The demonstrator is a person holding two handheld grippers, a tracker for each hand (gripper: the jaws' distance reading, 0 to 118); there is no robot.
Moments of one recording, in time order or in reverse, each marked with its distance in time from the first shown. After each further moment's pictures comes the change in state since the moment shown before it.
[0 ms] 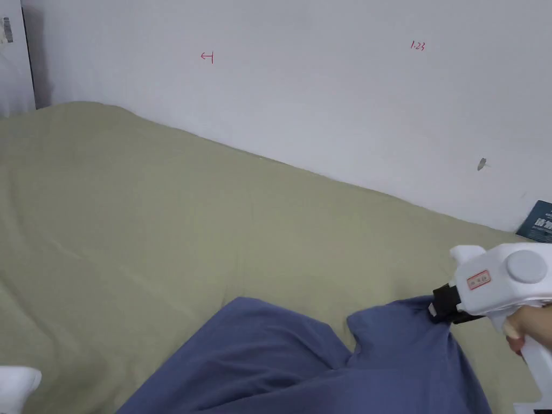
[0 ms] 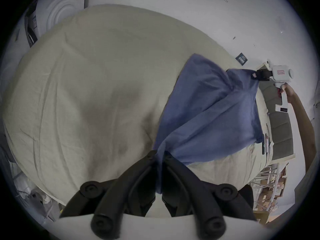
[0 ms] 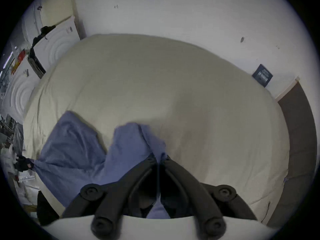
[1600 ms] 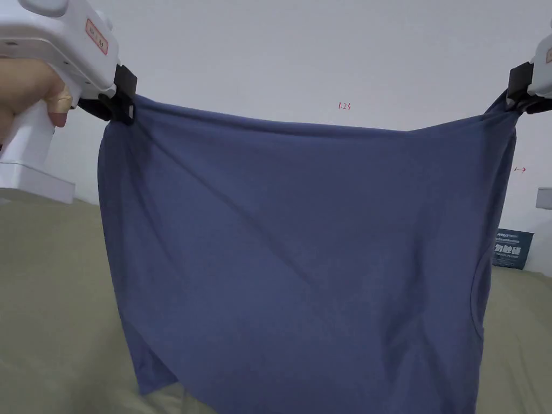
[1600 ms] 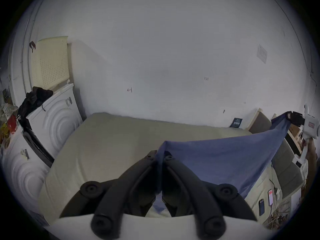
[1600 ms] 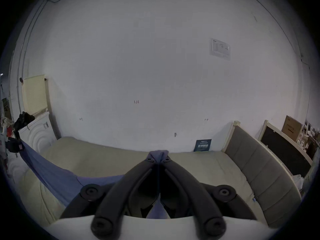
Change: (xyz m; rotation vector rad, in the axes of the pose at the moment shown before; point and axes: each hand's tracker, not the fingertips) left arm 0.146 0.390 0.169 0.587 0.118 -0.214; right arm 0.060 0.127 0.283 0.724 -0.343 -0.290
